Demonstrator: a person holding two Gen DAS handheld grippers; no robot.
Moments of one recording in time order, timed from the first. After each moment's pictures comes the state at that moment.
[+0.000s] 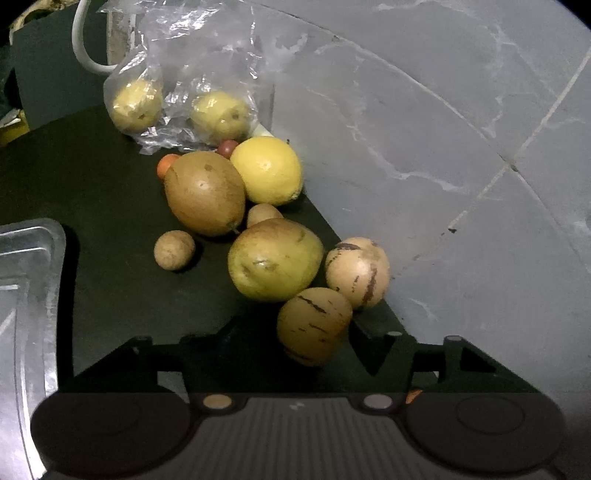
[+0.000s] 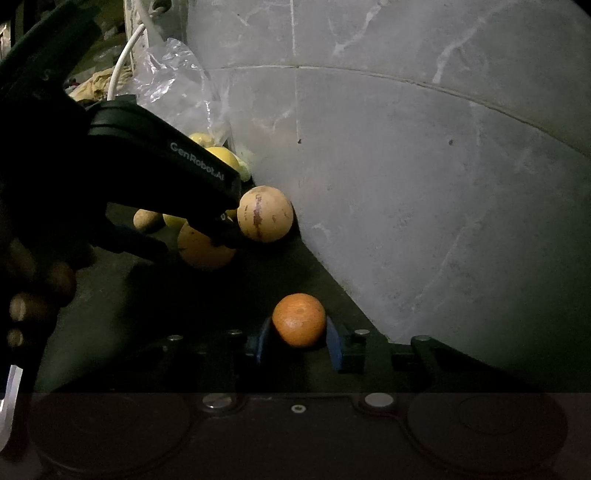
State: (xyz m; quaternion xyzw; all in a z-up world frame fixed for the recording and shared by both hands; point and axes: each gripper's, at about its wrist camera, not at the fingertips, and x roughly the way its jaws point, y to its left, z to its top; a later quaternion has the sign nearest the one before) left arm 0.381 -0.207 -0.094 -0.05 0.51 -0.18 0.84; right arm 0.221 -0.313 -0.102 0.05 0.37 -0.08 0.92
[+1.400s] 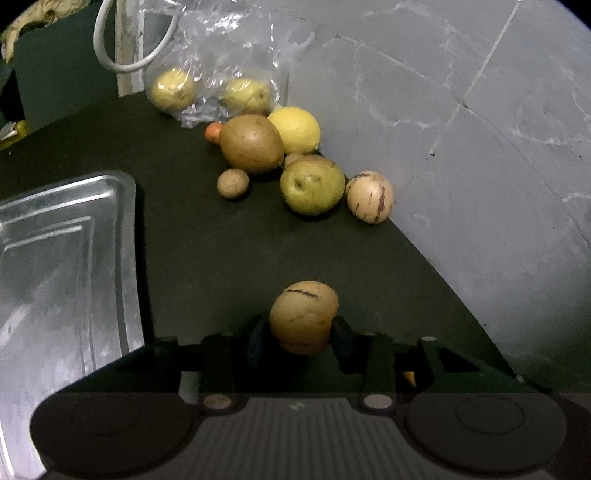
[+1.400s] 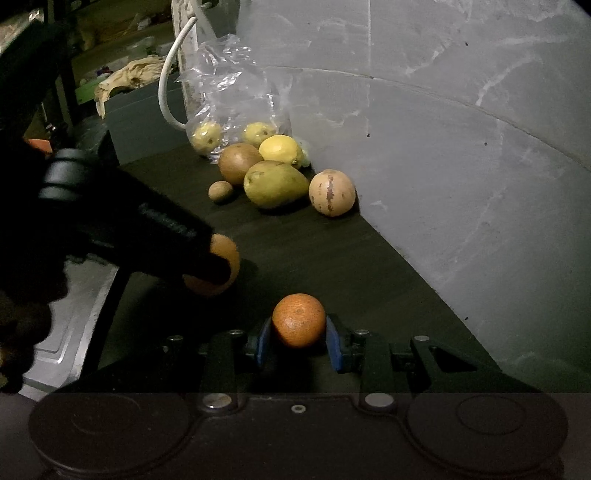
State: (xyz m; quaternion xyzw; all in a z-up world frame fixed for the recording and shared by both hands) left arm 0.310 -0.148 -0.081 -0.01 0.50 -0.20 0.84; right arm 0.179 -0.261 -0.087 0.03 0.37 -0.05 0.93
